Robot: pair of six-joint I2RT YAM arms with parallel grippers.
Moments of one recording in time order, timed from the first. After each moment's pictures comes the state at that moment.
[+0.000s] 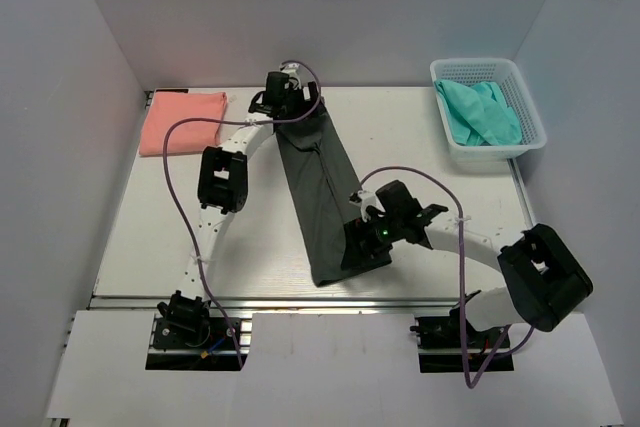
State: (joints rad) left arm -0.31 2.72 2.39 -0.21 0.27 -0.34; right arm 0.65 1.40 0.64 -0.23 -0.57 0.24
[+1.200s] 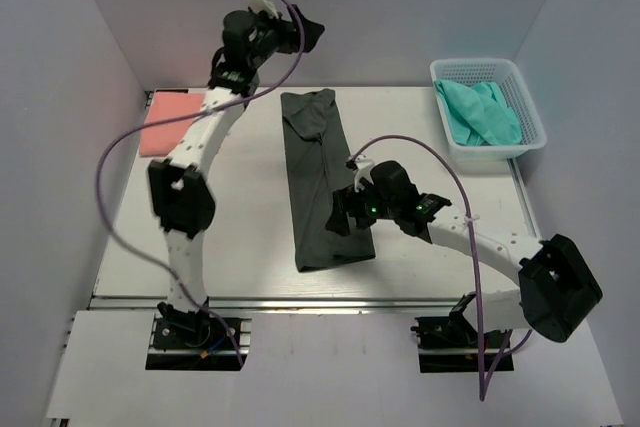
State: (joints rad) left arm -0.31 2.20 2.21 0.08 0.33 -0.38; right arm 0.75 1.33 0.79 -0.11 -0.33 0.29
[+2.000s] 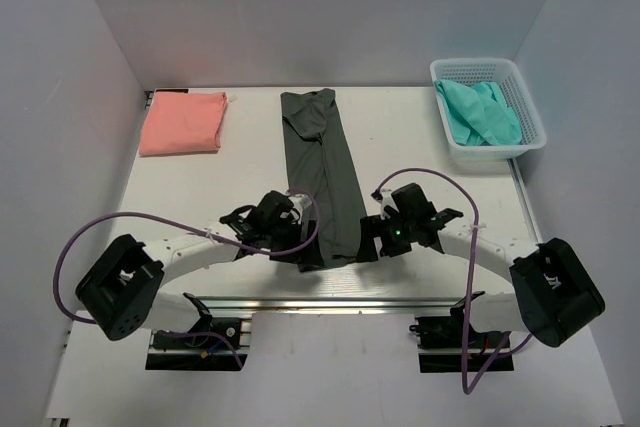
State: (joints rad) left arm -0.75 1.34 0.63 -0.21 0.32 -0.59; right arm 0.58 1.29 0.57 -0.29 -0.41 0.30
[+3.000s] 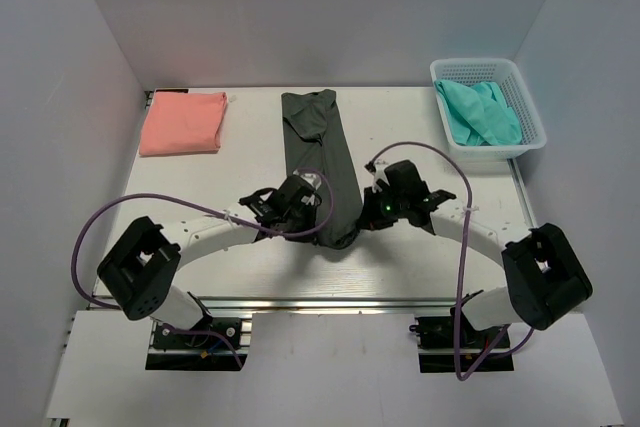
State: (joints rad) left arm -0.82 1.49 0.82 -0.31 0.06 -0.61; right arm 0.58 1.38 0.70 -0.20 -0.36 0.31
